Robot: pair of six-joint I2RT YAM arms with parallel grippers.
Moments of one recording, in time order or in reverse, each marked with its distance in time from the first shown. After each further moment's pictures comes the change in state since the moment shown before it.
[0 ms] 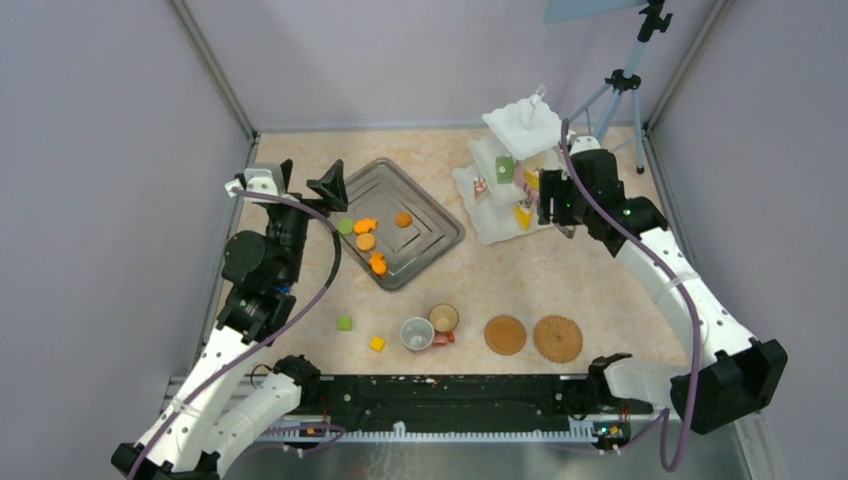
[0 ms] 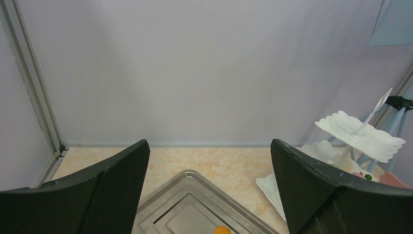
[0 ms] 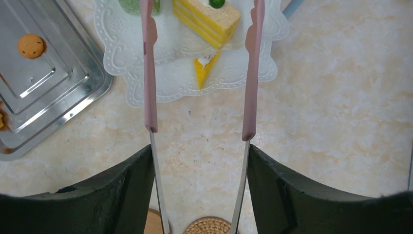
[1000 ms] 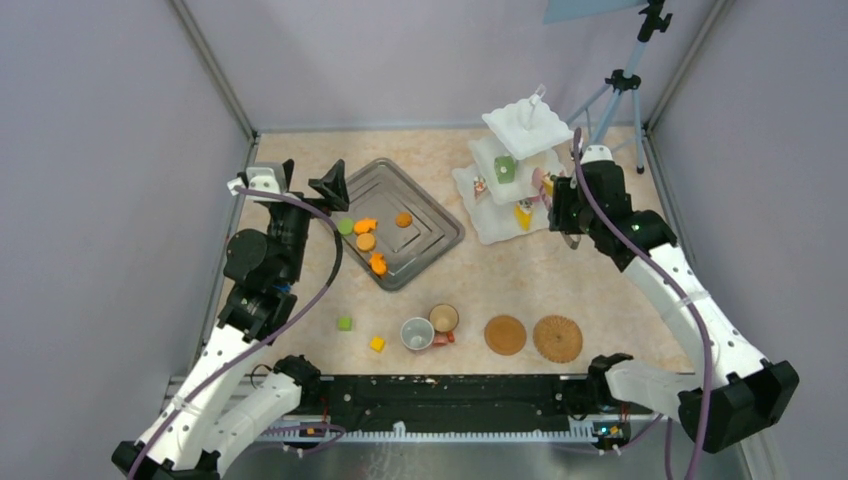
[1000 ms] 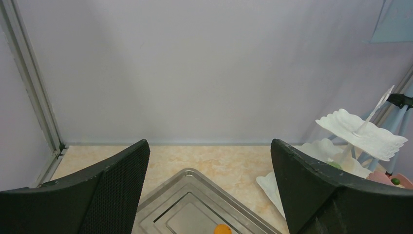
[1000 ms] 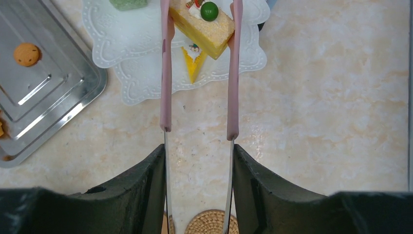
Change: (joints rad) left arm 0.000 0.010 0.000 0.000 0.000 0.000; right arm 0.038 -0.124 -0.055 -0.038 0.074 0.064
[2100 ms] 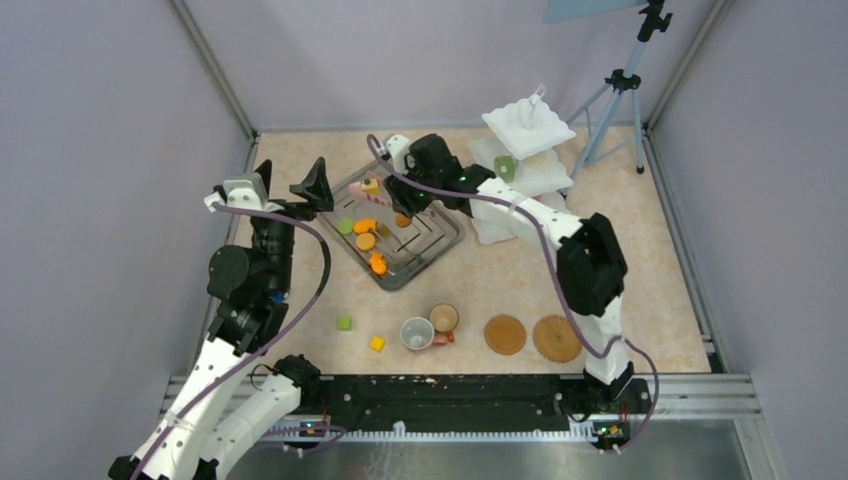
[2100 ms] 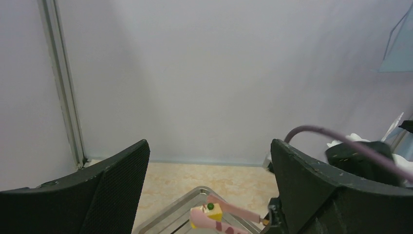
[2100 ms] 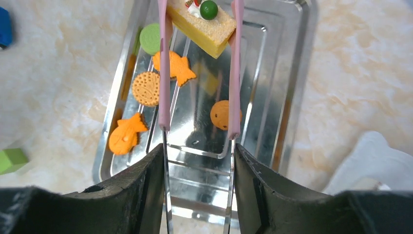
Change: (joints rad) left arm 0.000 -0.069 0.000 0.031 -0.065 0.066; right arm 0.388 0.959 0.660 0.330 -0.390 -0.369
